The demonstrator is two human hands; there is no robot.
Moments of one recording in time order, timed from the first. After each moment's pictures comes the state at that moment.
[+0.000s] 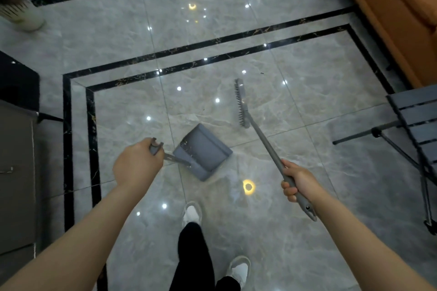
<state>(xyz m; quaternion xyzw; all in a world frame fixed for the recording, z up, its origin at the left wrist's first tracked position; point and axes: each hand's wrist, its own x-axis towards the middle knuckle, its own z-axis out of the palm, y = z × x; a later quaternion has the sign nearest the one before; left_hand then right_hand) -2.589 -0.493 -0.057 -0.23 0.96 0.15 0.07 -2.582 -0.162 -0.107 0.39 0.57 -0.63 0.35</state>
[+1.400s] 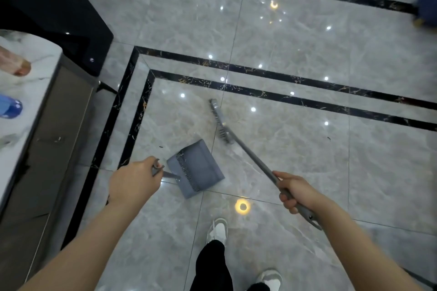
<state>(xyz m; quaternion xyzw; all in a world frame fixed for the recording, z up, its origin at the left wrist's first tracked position) -2.695 -0.712 -0.082 -0.31 0.94 0.10 0.10 -2.857 -0.404 -0.107 0.24 0.68 -0.41 0.56</state>
